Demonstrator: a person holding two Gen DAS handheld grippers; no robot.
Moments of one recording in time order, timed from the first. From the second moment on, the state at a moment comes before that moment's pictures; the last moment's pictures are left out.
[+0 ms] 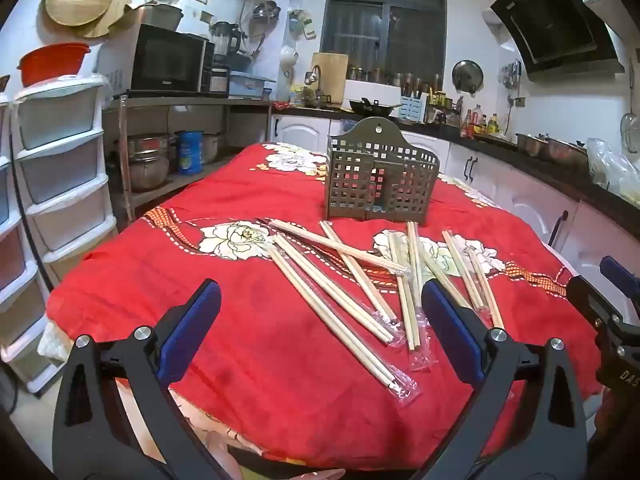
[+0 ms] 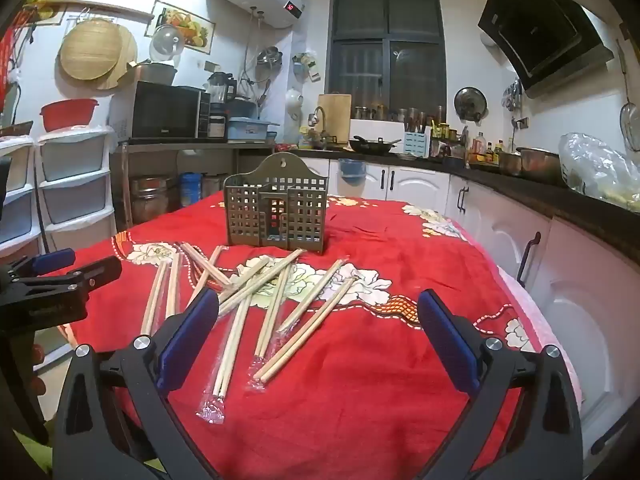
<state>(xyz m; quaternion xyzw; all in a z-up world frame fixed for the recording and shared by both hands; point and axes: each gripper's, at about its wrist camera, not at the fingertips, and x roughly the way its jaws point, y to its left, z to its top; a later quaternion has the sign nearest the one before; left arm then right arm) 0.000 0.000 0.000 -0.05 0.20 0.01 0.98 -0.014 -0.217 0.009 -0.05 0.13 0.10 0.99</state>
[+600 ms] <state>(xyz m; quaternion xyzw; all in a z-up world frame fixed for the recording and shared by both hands) -0.003 0.005 0.003 -0.05 0.19 0.01 0.98 -0.017 -0.216 0.009 -0.05 0.13 0.10 0.98</state>
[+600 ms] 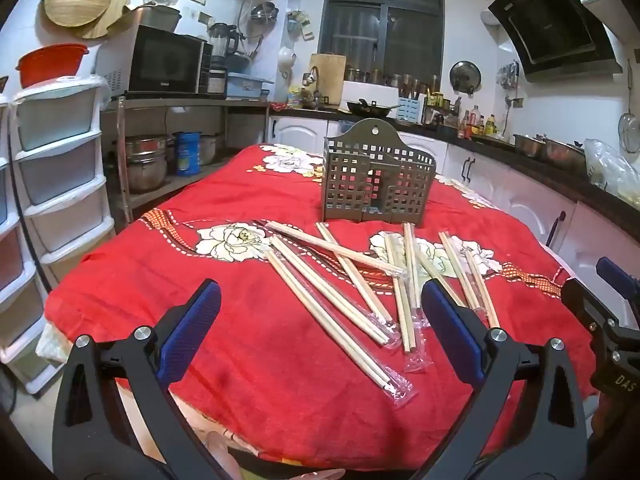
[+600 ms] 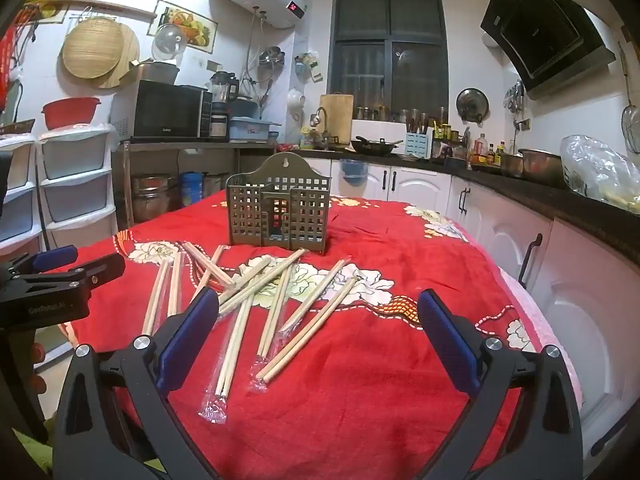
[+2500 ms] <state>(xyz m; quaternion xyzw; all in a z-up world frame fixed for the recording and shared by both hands) 0.000 -0.006 0.004 -0.05 0.20 0.01 0.98 -0.011 -0.219 0.008 -0.04 0.13 0.10 0.99</state>
